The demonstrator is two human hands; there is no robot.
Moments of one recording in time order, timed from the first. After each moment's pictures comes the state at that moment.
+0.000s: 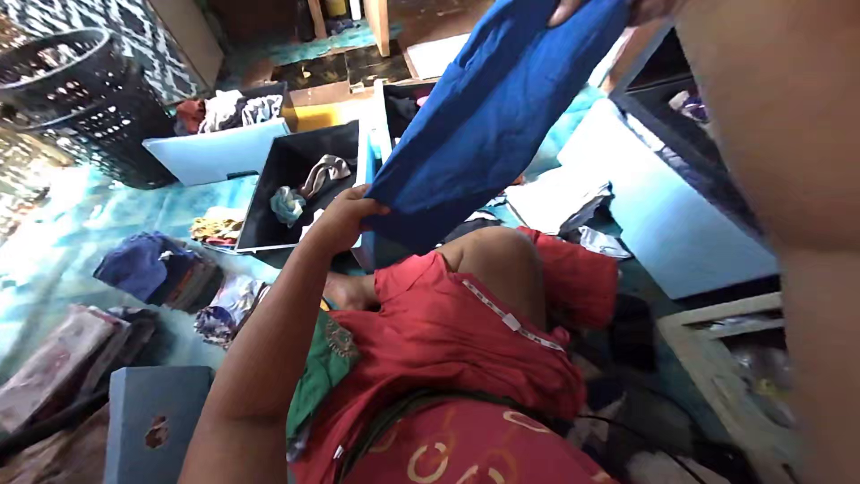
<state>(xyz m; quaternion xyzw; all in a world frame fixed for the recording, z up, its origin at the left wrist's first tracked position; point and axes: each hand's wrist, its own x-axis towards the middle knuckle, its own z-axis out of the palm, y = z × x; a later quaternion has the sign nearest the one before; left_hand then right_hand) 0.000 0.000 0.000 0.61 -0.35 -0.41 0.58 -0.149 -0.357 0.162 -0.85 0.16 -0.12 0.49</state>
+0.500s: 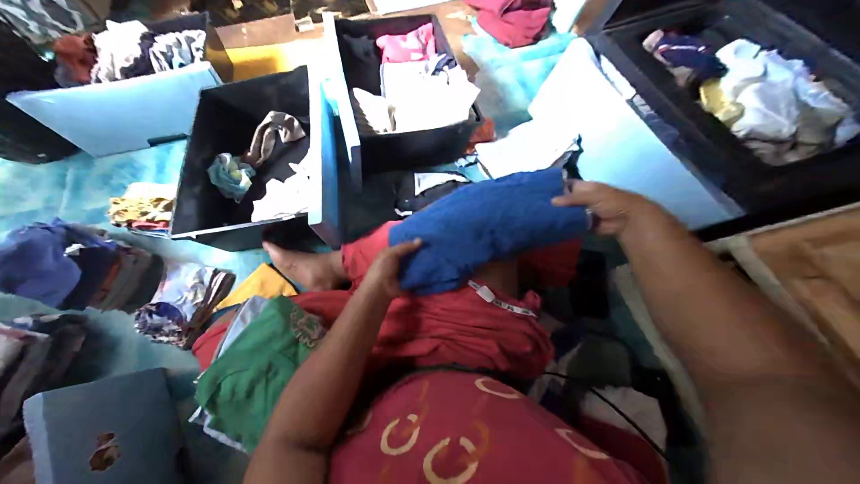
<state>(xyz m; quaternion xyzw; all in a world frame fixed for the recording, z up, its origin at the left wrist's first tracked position) -0.121 -0.032 -0.136 0.48 -0.01 -0.58 0.66 -0.352 -0.315 -0.081 -0.63 0.40 -0.06 0.66</state>
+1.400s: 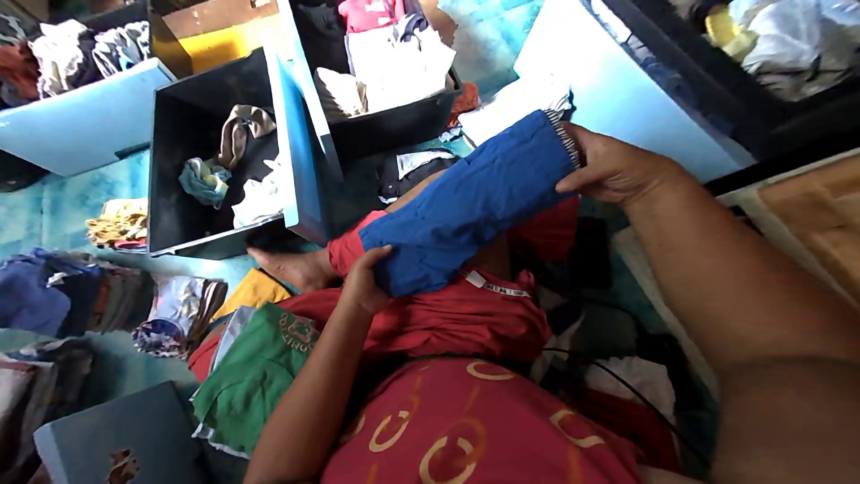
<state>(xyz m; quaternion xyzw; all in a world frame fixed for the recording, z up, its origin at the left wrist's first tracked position) -0.132 -0.011 -0.127 0.49 0.05 -0.56 0.67 -0.355 -0.318 -0.074 -0.69 0.20 -0.10 0.69</state>
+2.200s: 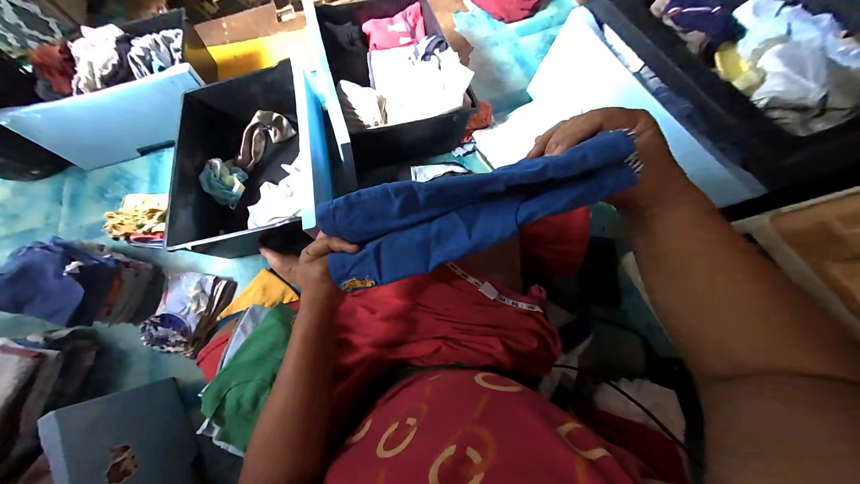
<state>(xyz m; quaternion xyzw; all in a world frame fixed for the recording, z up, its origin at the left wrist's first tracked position) -0.062 0.027 -0.117 0.47 -0.37 -0.25 0.76 -0.300 -0.292 -0.032 -0.79 -0.05 -0.29 0.53</state>
